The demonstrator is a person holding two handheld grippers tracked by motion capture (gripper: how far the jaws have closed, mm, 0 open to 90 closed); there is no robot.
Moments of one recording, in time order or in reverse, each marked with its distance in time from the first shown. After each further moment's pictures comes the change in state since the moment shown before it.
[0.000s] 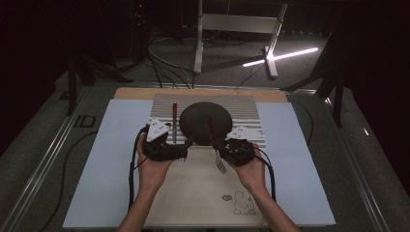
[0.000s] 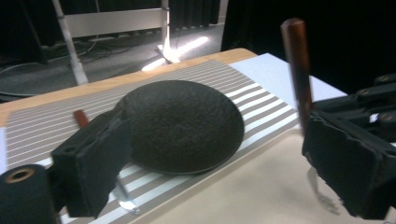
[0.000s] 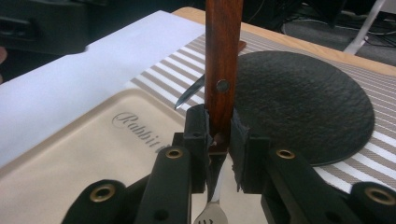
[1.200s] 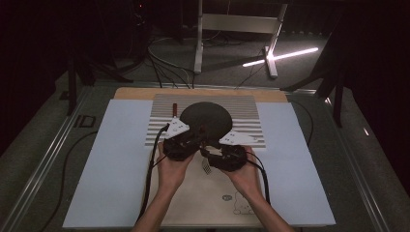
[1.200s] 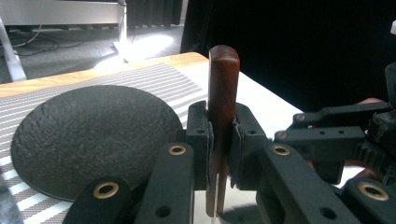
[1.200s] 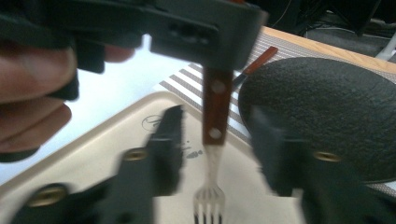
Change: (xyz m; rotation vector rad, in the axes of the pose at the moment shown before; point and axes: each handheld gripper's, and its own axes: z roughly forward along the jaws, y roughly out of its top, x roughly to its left) left arm -0.032 0.008 0.028 -0.004 -0.156 -0.059; right arm 0.019 -0.005 0.008 -0.025 0.077 -0.013
